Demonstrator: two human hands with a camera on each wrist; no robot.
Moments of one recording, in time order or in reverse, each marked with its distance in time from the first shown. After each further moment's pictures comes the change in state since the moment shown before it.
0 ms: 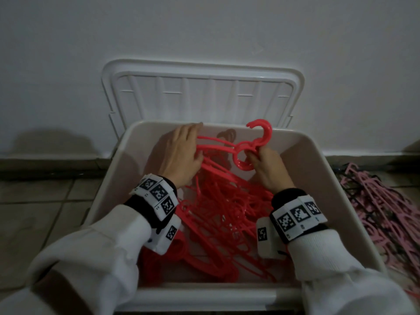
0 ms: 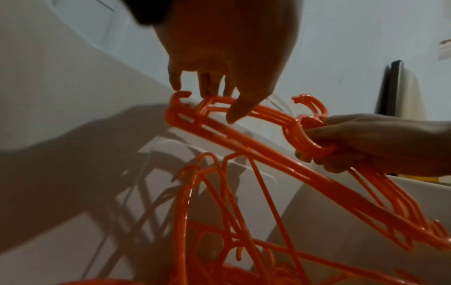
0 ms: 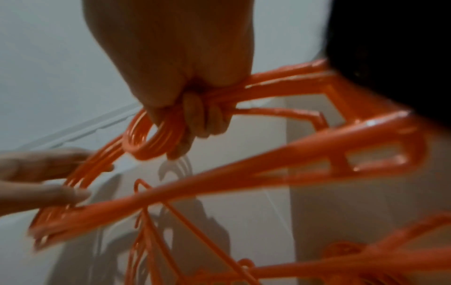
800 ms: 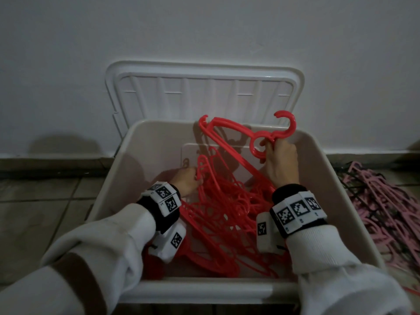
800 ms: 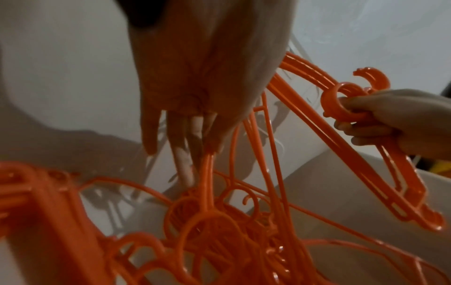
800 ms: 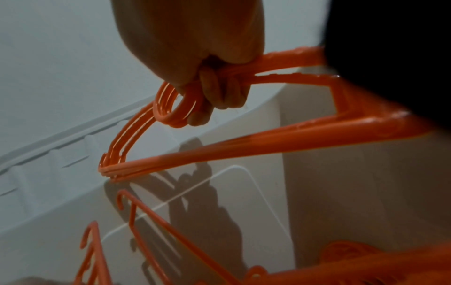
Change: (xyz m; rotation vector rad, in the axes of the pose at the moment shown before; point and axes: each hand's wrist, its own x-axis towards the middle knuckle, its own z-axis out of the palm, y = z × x) left_hand -0.023 -0.015 0.044 -0.216 -0.646 -0.438; right_hand -0.005 -0.003 -0.013 0.051 0.289 0.163
